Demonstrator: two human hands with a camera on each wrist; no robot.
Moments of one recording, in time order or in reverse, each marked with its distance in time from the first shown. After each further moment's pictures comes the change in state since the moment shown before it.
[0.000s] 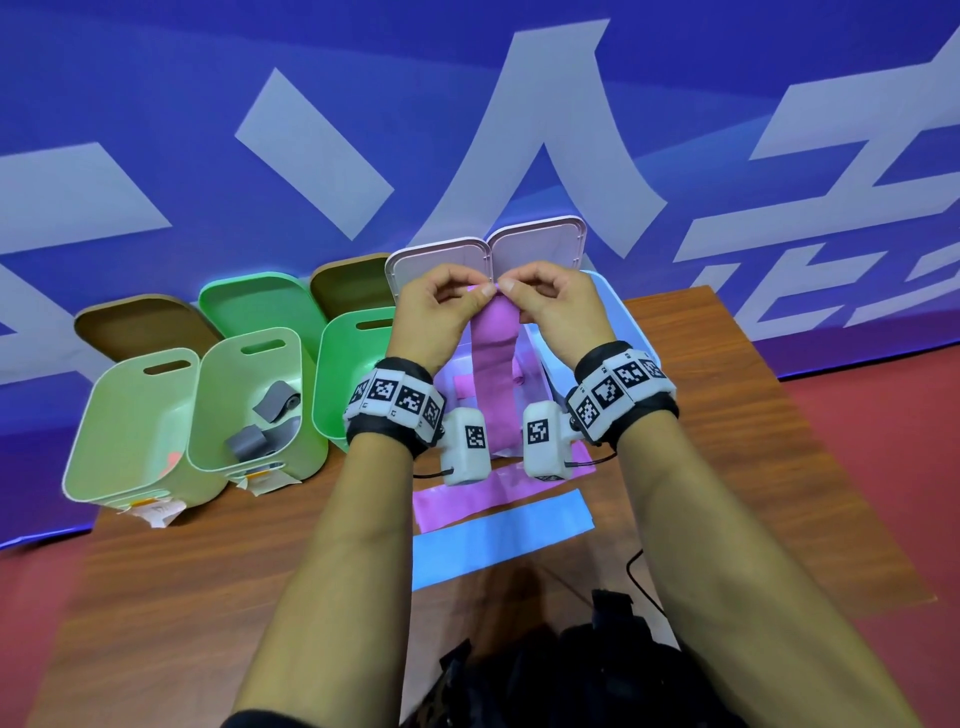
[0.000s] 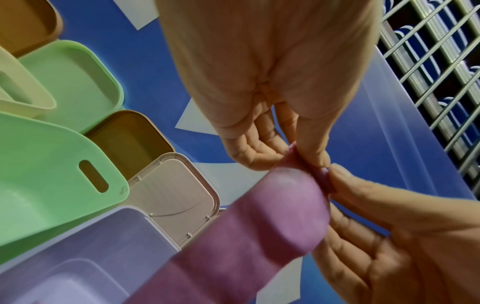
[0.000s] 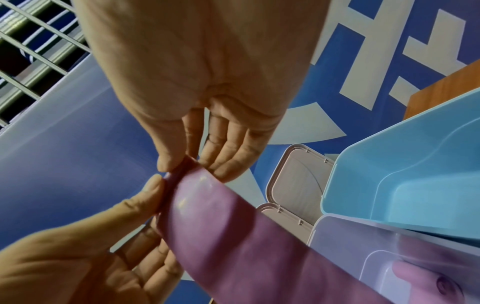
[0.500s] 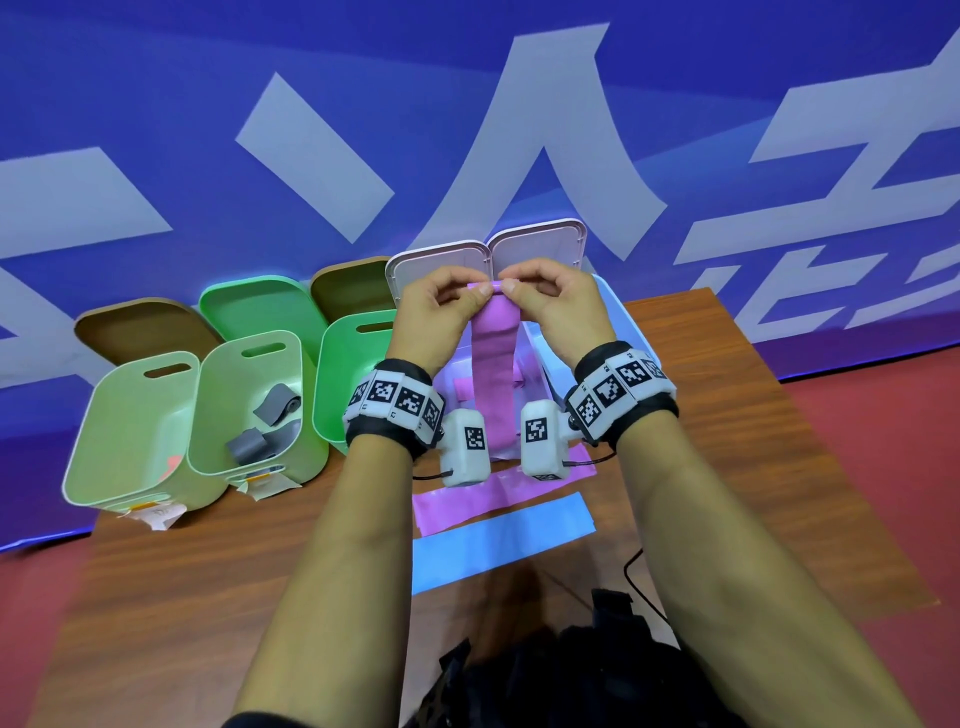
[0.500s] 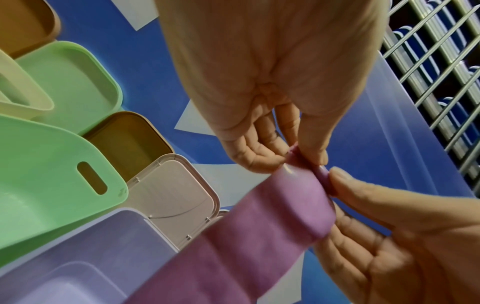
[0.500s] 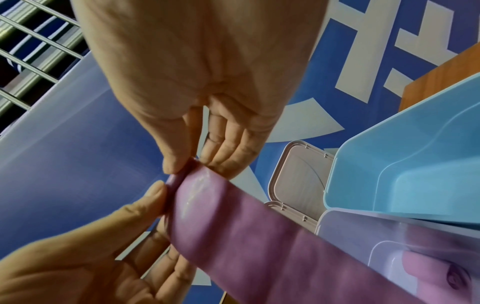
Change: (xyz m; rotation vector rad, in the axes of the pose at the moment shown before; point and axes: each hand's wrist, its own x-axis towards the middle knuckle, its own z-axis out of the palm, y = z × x) left_hand 0.002 0.002 0.000 -0.006 -0.020 -0.008; right_hand 0.002 -0.004 0.000 0.045 0.002 -0.009
